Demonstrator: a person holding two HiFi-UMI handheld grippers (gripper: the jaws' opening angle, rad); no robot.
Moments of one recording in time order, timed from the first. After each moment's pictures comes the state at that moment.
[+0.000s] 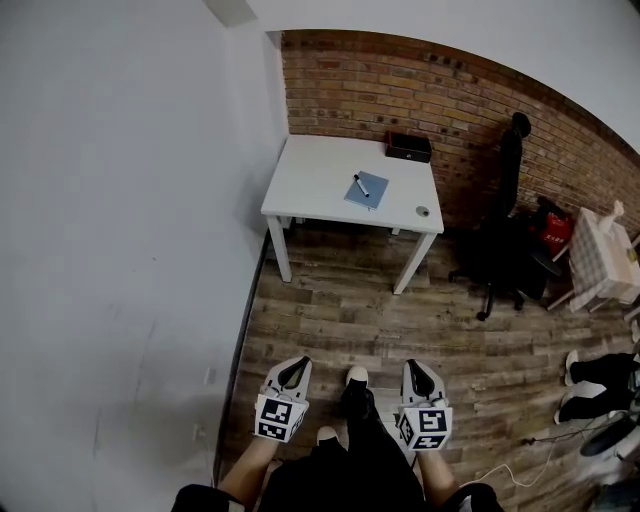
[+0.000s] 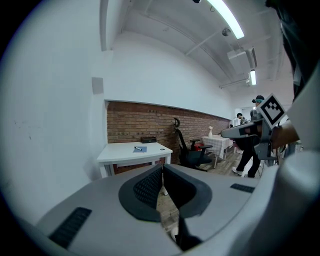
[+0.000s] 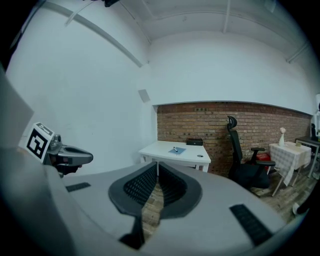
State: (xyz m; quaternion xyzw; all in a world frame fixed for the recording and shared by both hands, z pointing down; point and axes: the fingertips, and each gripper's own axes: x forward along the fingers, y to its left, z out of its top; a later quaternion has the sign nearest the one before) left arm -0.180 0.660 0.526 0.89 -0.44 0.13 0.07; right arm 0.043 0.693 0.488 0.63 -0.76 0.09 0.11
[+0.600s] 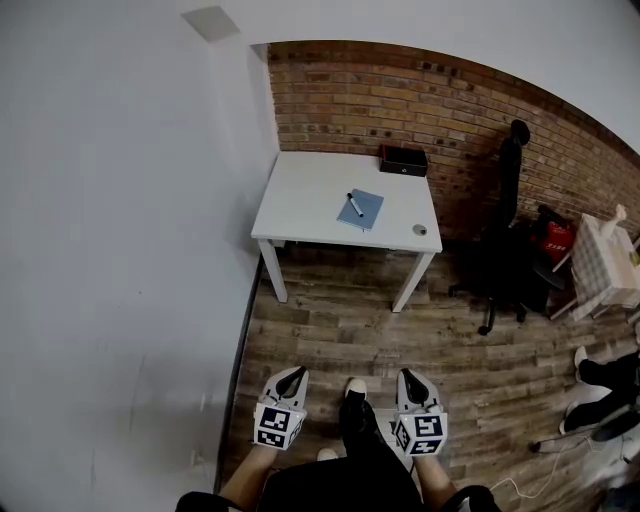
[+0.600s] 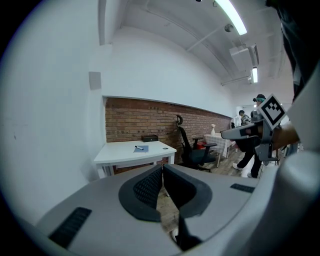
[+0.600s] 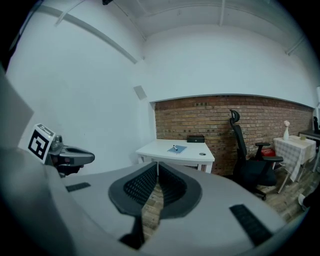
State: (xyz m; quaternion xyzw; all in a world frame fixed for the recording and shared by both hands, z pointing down) left arm -0.160 0.584 0.546 0.89 -0.44 0.14 0.06; right arm 0.061 0.620 0.516 0.63 -0.77 0.11 0.10
